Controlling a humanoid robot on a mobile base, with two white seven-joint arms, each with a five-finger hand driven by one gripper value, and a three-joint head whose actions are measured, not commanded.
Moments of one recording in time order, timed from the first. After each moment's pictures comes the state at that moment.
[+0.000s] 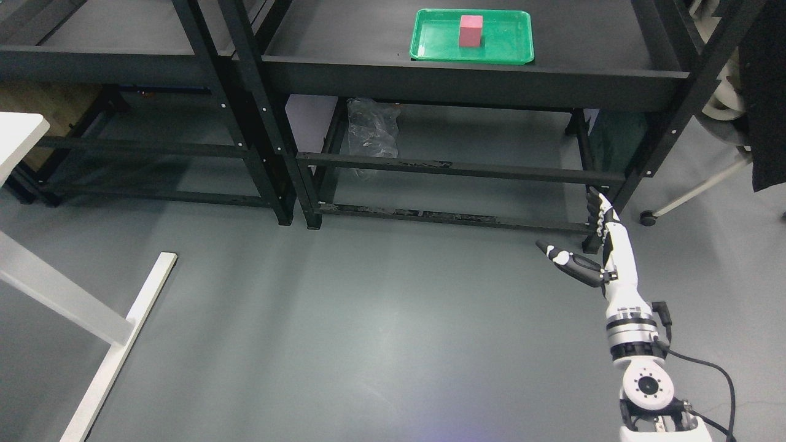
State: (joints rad) left arm 0.00 0.00 -0.13 0.00 0.13 -0.12 -0.17; right arm 0.06 0.00 0.00 -1.61 0.27 -0.07 -0.05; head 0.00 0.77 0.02
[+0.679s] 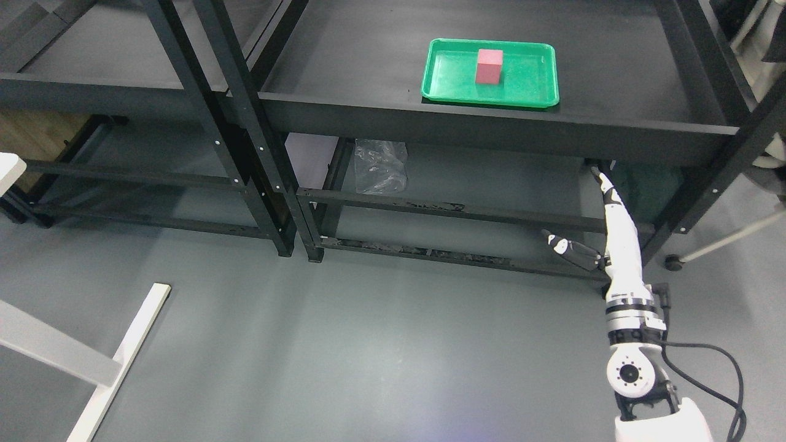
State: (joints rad) left arm 0.00 0.00 -0.13 0.00 0.13 -0.12 -0.17; right arm 0.03 -0.04 0.06 -1.60 0.61 -0.07 -0.20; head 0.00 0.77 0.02
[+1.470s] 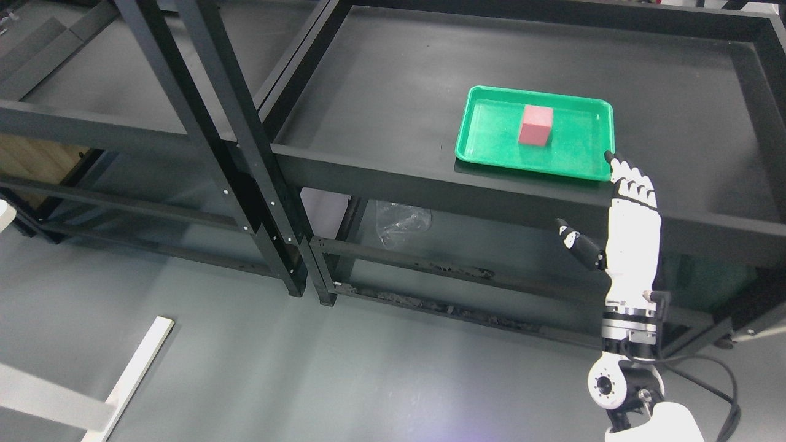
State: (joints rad) left arm 0.00 0.00 -0.13 0.00 0.13 -0.12 -0.17; right arm 0.05 -0.05 0.13 -1.63 0.99 -0.06 -0.55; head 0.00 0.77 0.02
